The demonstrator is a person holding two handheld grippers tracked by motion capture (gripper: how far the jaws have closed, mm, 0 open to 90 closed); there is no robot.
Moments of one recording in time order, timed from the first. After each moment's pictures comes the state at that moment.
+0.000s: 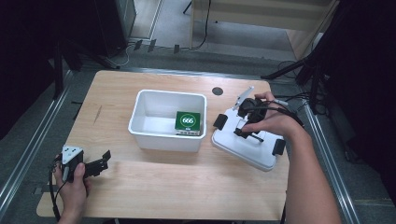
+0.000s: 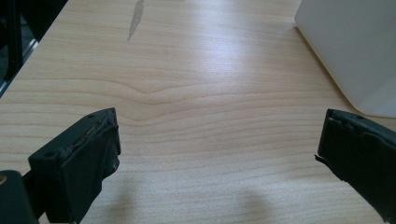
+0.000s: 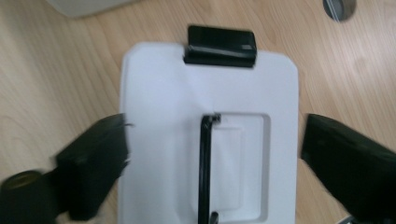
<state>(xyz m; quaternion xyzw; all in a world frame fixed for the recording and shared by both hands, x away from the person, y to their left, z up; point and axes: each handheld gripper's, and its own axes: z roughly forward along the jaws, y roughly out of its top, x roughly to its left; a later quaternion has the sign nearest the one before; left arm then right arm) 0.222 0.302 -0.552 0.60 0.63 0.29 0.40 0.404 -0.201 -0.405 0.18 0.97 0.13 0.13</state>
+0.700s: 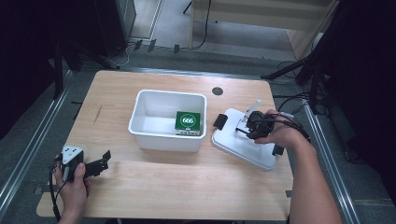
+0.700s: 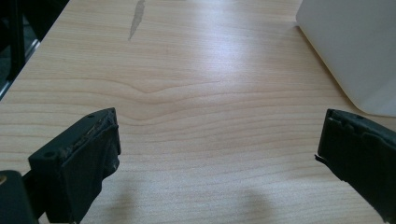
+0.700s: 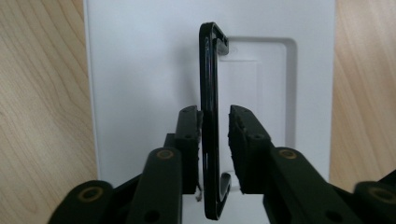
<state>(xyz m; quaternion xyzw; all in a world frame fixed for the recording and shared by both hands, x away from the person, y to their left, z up) 0.222 0.301 -0.552 0.60 0.63 0.29 0.39 0.398 -0.236 -0.450 0.22 0.96 0.09 0.12</state>
